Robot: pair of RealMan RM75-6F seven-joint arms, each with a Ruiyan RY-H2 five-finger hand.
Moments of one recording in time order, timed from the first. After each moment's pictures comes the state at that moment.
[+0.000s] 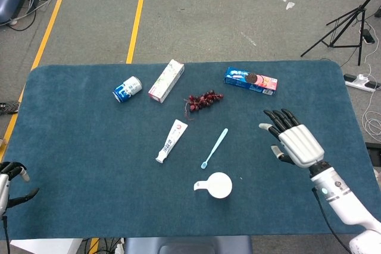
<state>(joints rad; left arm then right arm) -0.04 -1.09 -0.06 -1.60 1.44 1.52 0.03 0.45 -0.99 0.15 -1.78 -1.52 1.08 -0.14</state>
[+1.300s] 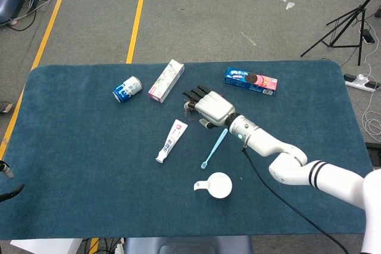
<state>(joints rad) -0.04 -1.10 -0.10 -1.53 1.33 1.48 0.00 1.07 -1.37 0.26 -1.29 -1.42 0.56 0.00</state>
